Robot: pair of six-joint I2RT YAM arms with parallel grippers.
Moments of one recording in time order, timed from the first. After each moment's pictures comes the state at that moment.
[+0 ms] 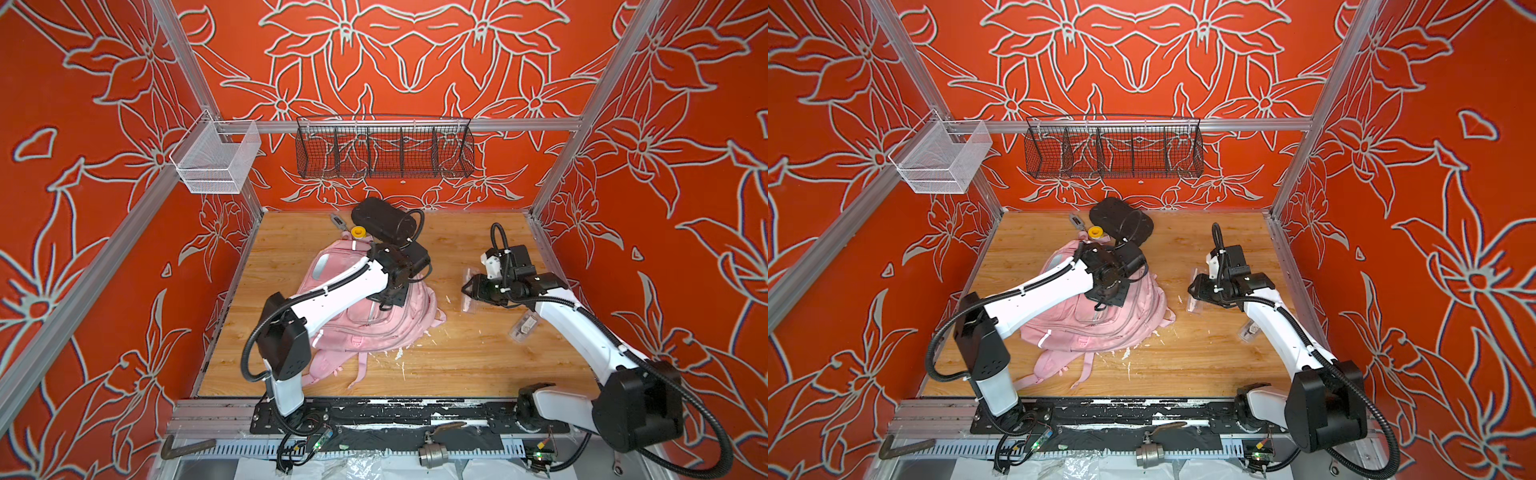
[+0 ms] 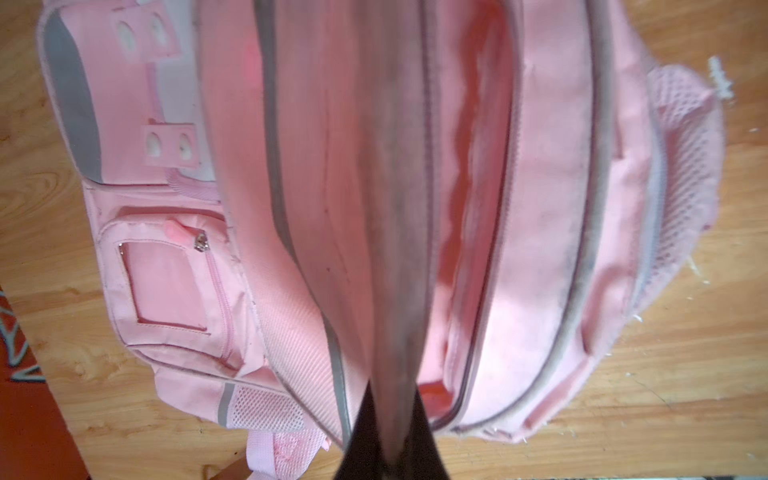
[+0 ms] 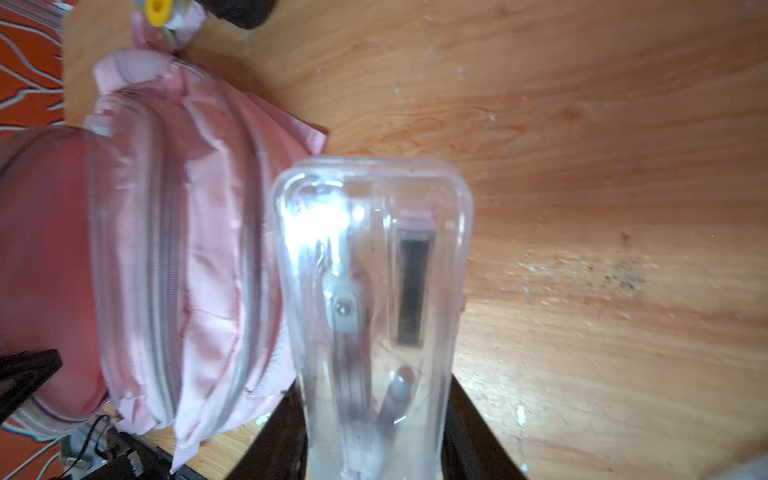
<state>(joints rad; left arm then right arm) -0.77 1.75 1.66 -1.28 -0.26 -0.56 0.22 1.24 0.93 -0.65 -0.34 0.44</state>
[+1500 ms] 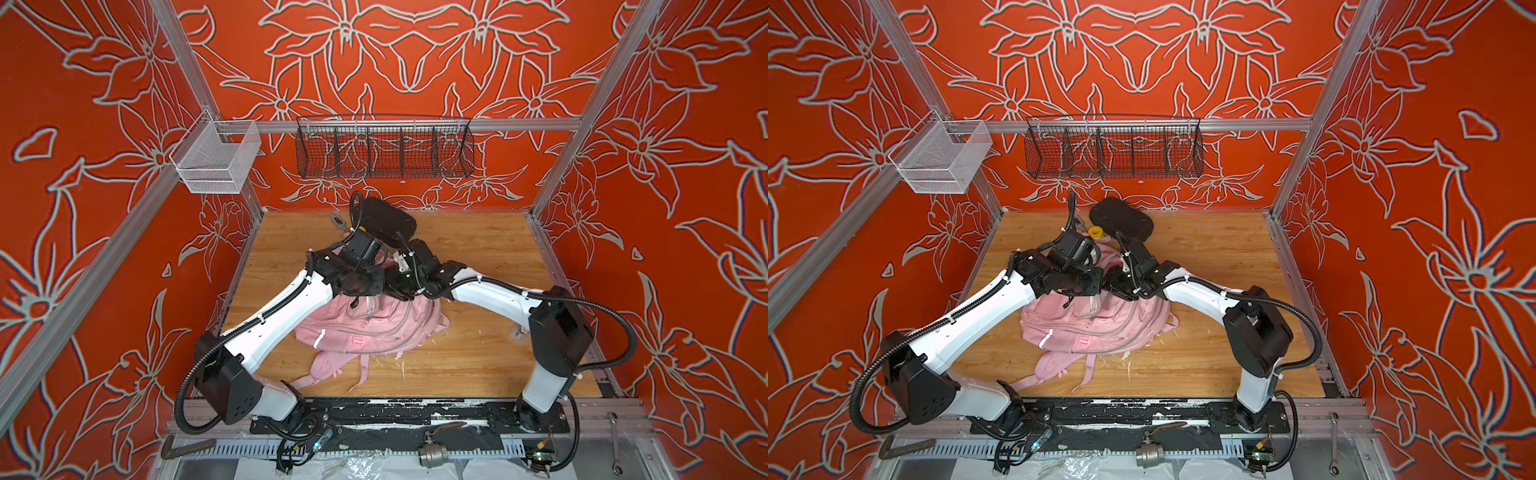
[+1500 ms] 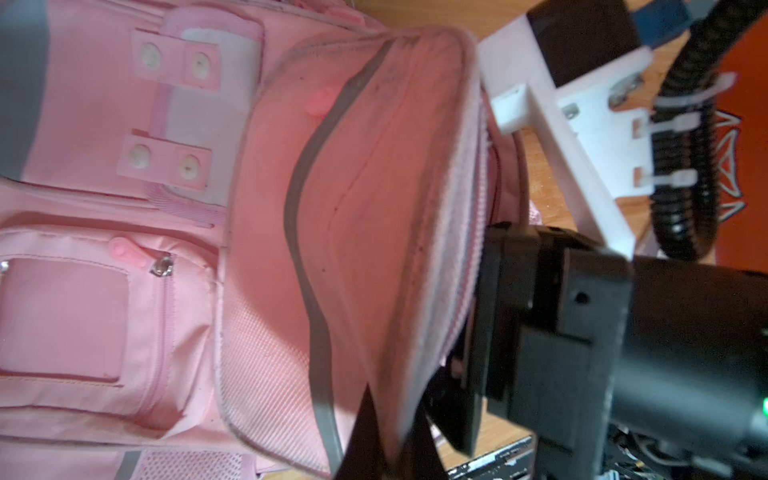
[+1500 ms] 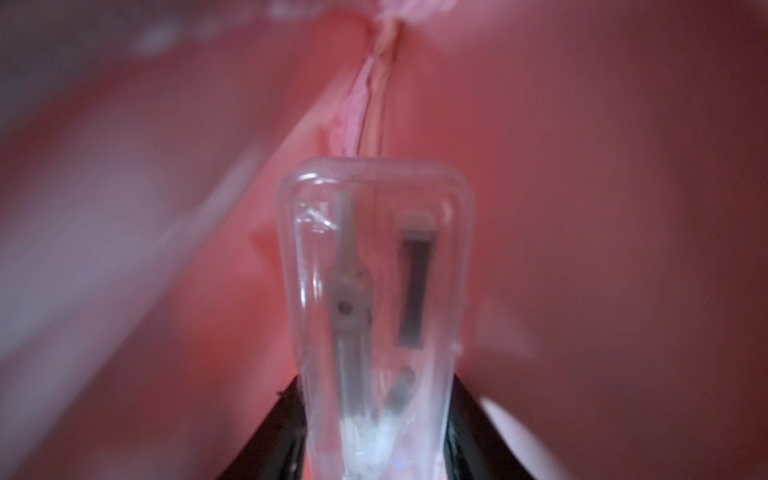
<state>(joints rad) -0.58 1.43 1.37 -0.96 0.02 -0.59 0.75 1.78 1.32 -0.33 -0.36 1.06</state>
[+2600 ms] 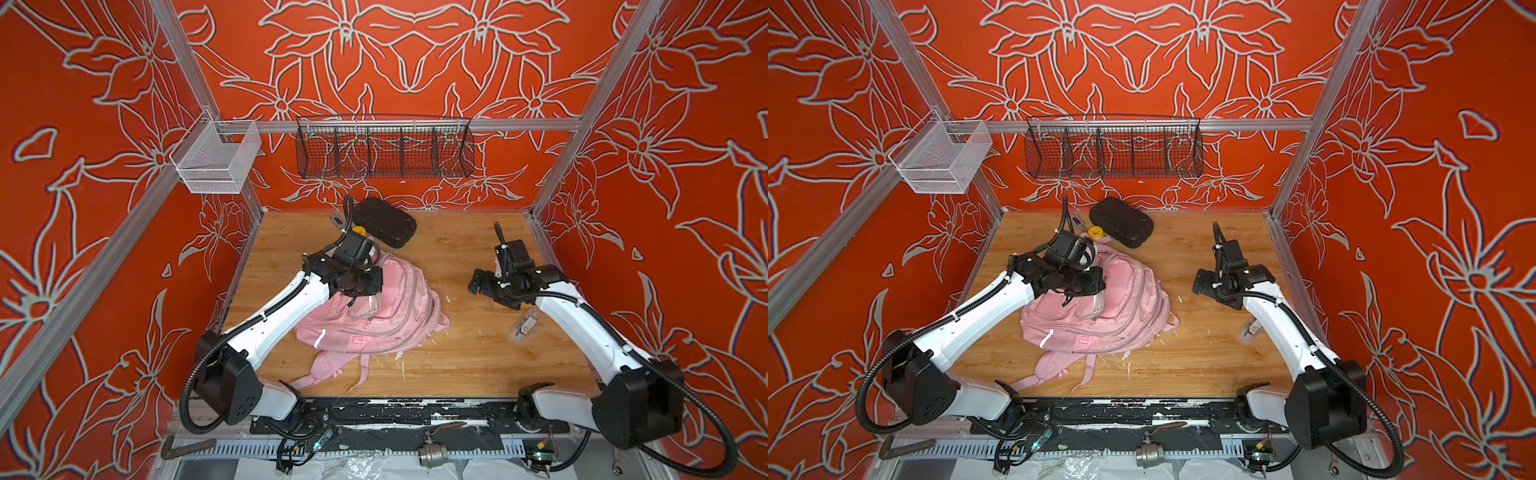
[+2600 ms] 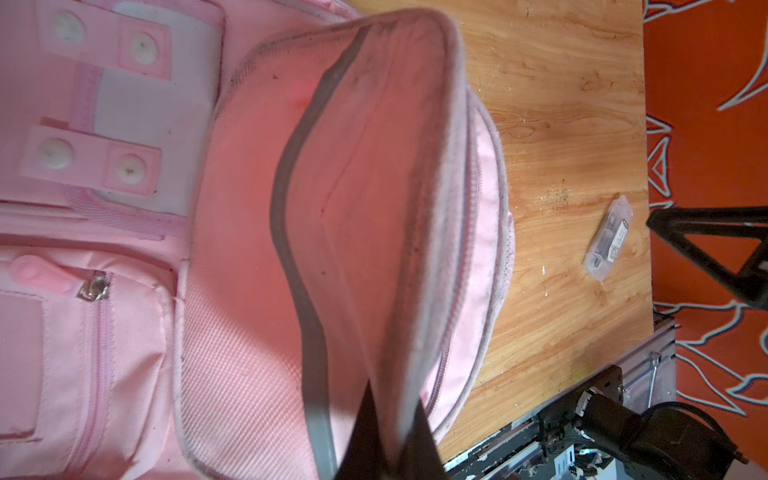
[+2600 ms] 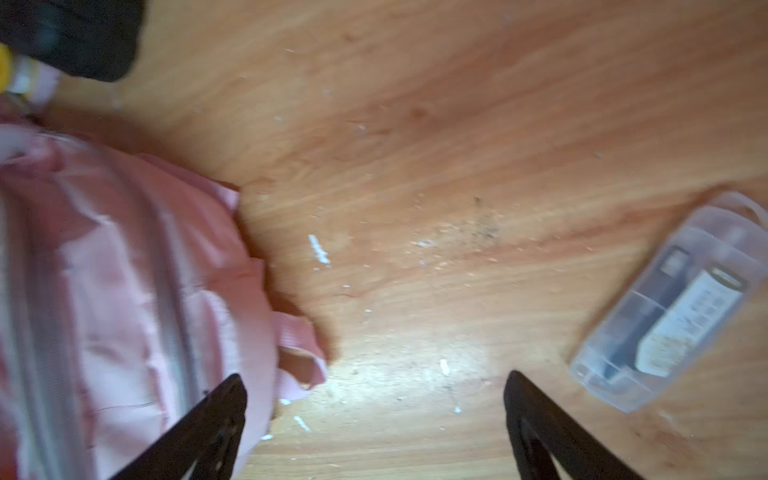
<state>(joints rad) -0.51 1.43 1.28 -0.82 0.18 -0.57 0.17 1.26 1.00 -0.88 -0.03 0.58</state>
